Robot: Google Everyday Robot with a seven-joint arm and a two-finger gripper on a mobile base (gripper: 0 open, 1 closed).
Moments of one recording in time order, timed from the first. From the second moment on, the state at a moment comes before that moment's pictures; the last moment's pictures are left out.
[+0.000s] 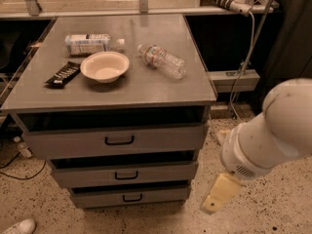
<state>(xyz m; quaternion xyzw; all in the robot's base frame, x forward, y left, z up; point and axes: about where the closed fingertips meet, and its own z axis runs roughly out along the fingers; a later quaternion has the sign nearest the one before) 0.385 -0.142 0.788 -0.55 0.81 0.05 0.18</state>
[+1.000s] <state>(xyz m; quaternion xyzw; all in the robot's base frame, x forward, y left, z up) 0.370 -0.070 0.649 -0.51 0.83 0.13 0.19</state>
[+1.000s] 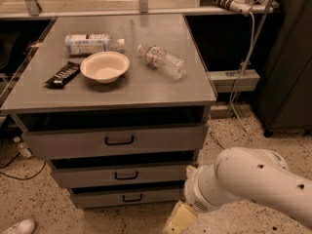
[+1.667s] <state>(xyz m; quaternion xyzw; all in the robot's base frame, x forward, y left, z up) 0.370 -0.070 0.626 -0.50 0.83 0.12 0.20</state>
